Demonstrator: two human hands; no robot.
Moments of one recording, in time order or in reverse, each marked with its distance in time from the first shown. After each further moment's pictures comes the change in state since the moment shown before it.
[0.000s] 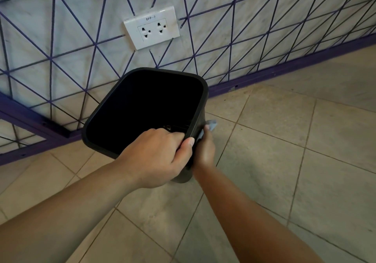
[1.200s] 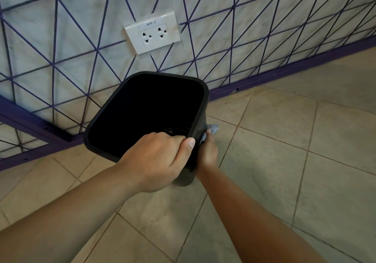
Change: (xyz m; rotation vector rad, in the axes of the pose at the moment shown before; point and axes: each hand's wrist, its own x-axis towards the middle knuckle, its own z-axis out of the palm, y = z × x) left_hand 0.000 0.001 0.001 -0.002 0.066 0.042; right_hand 0.012 0.000 -0.006 -0.032 0.022 0.001
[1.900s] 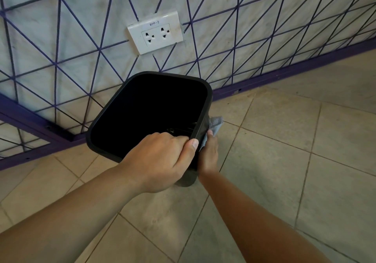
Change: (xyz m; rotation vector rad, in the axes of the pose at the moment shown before) left_hand 0.002 -0.002 0.000 0.003 -0.018 0.009; right_hand -0.001 0.001 -0.003 -0.086 -0.025 -0.126
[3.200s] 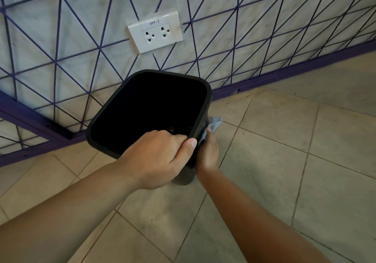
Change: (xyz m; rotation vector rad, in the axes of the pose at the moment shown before) left_hand 0.000 -0.004 -0.001 -0.016 -0.023 -0.001; right_hand -0.012 -0.008 0.002 -0.027 -0.034 -0.002
